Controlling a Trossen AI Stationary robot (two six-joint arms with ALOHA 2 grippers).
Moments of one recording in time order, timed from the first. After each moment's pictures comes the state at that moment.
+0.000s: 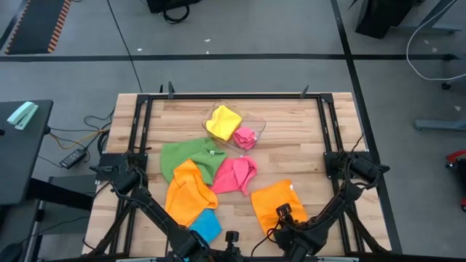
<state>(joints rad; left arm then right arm) -0.78 2.22 1.86 -0.21 -0.51 -0.43 0.91 2.05 1.32 -0.83 0.35 0.51</state>
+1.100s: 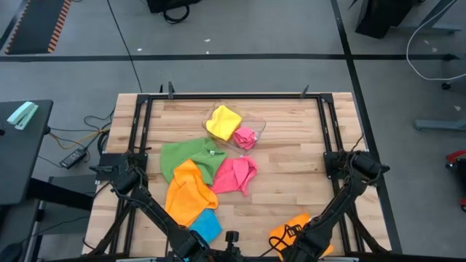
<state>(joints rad) -0.78 2.22 1.86 -0.21 -0.51 -0.43 0.90 2.01 1.47 -0.81 -0.38 0.62</state>
